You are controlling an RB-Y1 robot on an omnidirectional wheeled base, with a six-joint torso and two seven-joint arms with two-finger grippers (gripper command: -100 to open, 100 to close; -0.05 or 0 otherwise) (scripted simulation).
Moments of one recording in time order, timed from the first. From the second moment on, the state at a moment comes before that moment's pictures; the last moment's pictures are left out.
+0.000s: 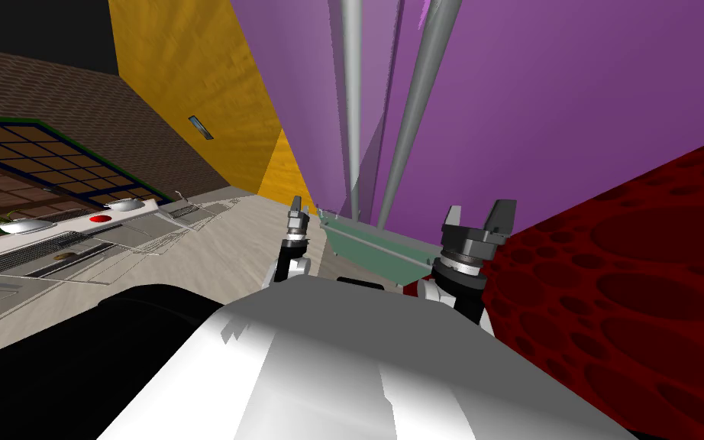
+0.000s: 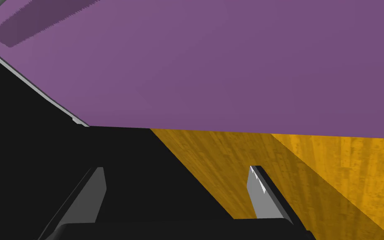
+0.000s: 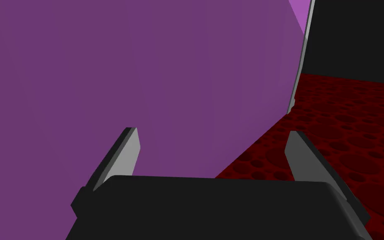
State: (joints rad) left arm 0.48 0.05 0.04 -2.27 -0.07 -0.36 -0.11; right arm 0.53 0.05 0.02 -2.34 0.12 -0.62 -0.03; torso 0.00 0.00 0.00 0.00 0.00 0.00
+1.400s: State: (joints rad) left arm 0.48 0.05 0.04 -2.27 -0.07 -0.36 -0.11; right arm 0.56 -0.07 -0.01 -2.34 0.13 -0.61 0.00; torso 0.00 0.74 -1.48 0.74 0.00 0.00
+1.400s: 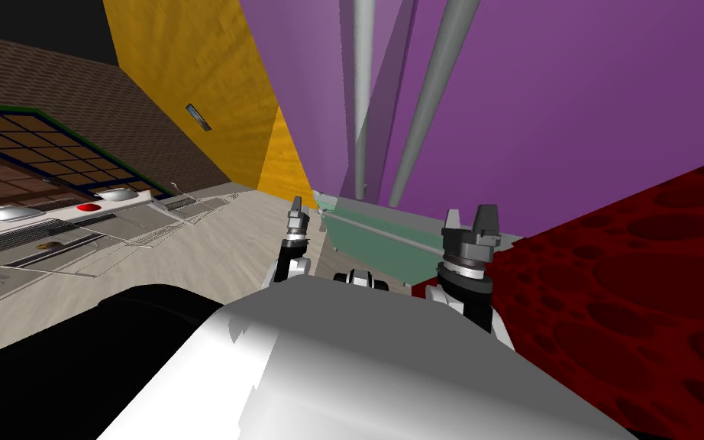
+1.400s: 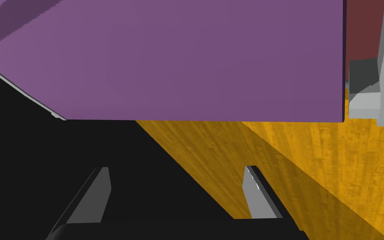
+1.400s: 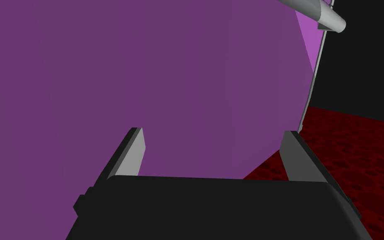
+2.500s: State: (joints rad) left arm 0.48 0.05 0.04 -2.27 -0.07 -0.36 -0.11; right arm 0.75 -0.22 -0.25 -2.34 0.16 -0.55 0.22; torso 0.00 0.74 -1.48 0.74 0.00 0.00
